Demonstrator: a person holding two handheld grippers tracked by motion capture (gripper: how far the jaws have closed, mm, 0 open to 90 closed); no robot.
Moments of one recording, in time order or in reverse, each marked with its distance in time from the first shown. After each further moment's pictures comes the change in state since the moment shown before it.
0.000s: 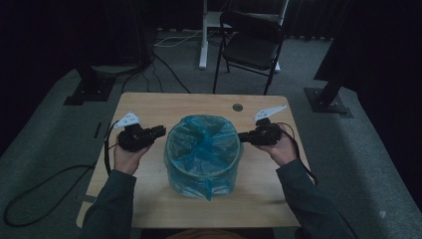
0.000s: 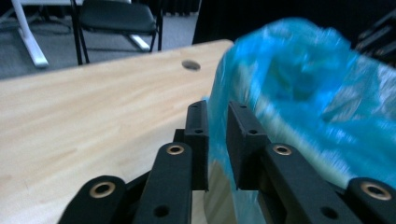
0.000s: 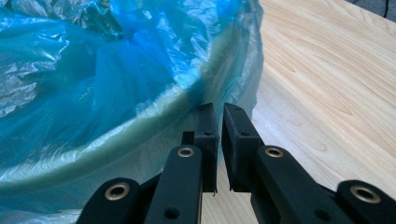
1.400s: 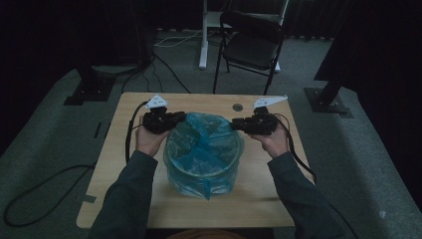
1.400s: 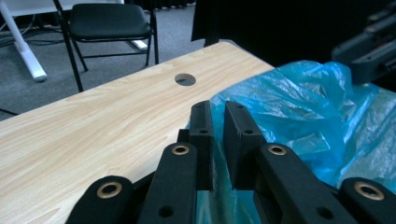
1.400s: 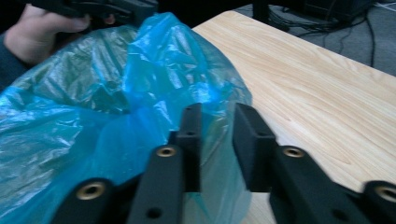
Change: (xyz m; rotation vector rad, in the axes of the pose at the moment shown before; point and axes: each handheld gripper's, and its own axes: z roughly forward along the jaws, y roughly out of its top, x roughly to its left) left arm -0.017 0.048 0.063 0.067 0.017 0.077; right arm -0.004 0.028 0.002 -0.159 0.007 0.054
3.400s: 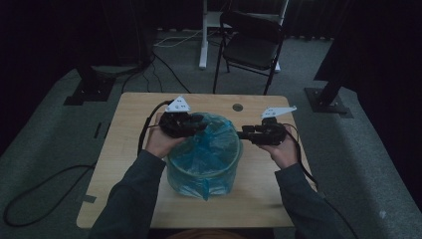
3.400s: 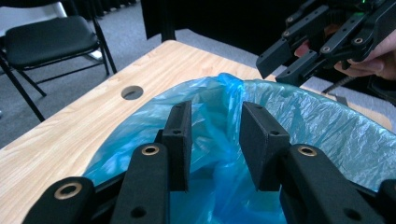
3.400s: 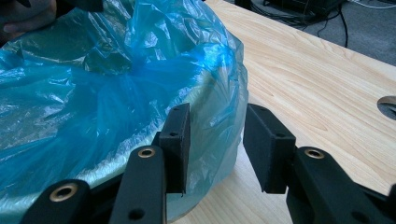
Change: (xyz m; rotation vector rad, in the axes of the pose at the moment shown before) left arm -0.059 0.029 0.008 0.073 -0.155 0.232; right arm 0.010 -0.028 -0.021 0.017 -0.082 -0.002
